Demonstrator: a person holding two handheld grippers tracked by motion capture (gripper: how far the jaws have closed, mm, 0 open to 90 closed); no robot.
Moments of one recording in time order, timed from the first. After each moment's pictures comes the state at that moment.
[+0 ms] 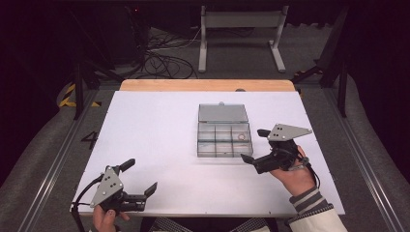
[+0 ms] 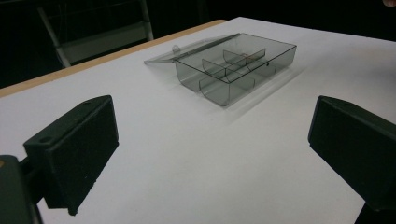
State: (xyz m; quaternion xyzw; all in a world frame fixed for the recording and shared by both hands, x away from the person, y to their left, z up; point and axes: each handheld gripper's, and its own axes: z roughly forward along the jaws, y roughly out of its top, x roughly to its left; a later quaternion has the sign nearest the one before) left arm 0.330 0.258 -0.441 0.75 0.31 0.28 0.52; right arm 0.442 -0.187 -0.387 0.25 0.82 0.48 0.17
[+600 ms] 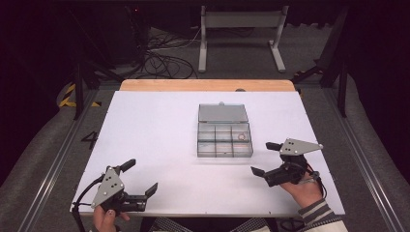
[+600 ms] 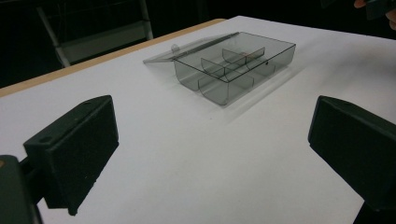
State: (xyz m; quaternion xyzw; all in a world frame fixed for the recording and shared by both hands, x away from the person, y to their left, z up) left arm 0.330 0.257 -0.442 0.75 0.31 0.28 0.52; right arm 0.428 -0.220 -0.427 0.26 0.82 0.50 0.14
